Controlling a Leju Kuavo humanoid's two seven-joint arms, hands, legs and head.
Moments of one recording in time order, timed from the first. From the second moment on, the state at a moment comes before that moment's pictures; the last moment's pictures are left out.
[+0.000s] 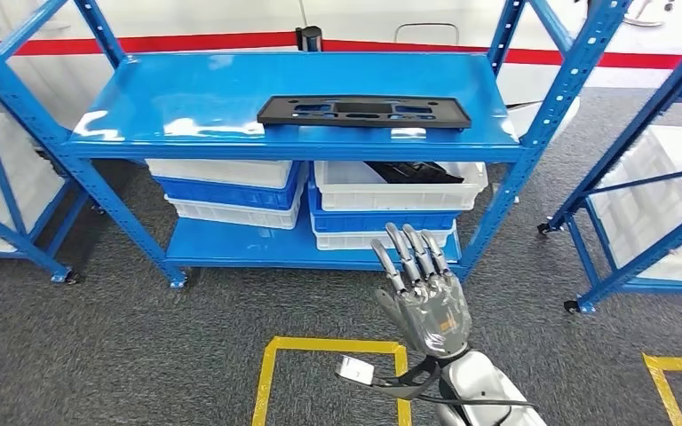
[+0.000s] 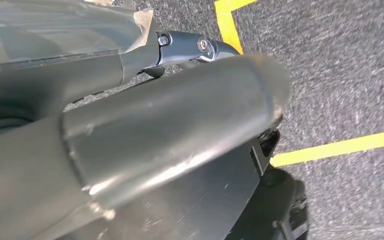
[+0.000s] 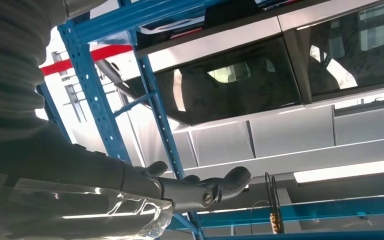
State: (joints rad) left arm -0.06 -0.19 -0.15 -0.20 -0.13 -0.04 -0.27; right arm -0.14 -0.13 0.60 -1.55 1.52 -0.61 0.09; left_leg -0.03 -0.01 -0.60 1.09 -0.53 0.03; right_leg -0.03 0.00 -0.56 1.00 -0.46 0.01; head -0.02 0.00
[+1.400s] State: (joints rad) left arm -0.05 -0.19 -0.11 -0.20 -0.04 -0.02 -0.27; right arm -0.13 -0.14 0.58 -1.55 1.51 -0.62 0.09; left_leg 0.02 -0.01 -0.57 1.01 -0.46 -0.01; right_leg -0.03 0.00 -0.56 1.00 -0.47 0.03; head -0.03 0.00
